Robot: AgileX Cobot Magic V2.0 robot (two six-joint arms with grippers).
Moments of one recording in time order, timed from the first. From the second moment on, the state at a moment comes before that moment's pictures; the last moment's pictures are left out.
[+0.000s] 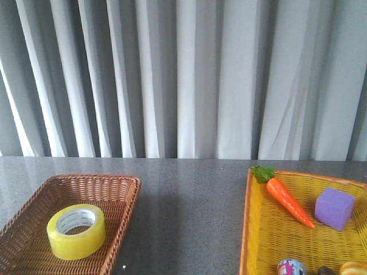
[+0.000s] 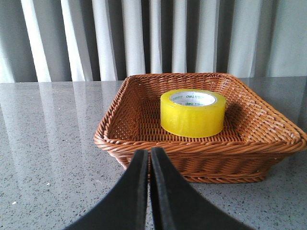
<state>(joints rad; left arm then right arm) 0.02 -0.01 0.03 0.04 0.10 -0.06 0.02 0.04 0.02 -0.03 0.08 0.08</state>
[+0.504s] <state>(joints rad) 0.02 -0.01 0.03 0.04 0.10 -0.06 -0.09 -0.01 0.02 -0.08 0.12 0.07</state>
